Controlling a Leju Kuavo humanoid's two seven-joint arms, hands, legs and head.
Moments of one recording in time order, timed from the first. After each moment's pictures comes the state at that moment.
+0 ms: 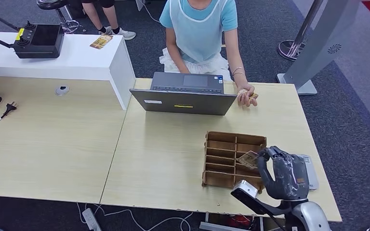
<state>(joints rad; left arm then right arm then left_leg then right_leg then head) -0.07 -0.19 1.22 -0.28 -1.46 0.21 -0.01 0.12 -0.30 0.32 -1.88 1.25 -0.31 0.05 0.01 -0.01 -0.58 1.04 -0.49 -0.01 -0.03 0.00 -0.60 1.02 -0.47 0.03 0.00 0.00</state>
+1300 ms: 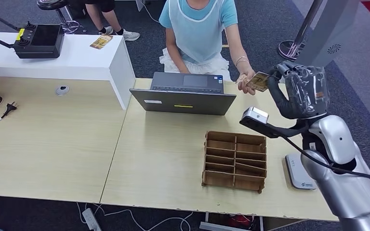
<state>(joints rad) -0.07 -0.17 1.18 -0.26 -1.47 0.19 -0.02 -0.54 -0.43 0.41 -1.72 1.13 -0.15 0.00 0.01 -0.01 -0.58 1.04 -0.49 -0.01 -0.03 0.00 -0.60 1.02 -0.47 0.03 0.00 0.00</state>
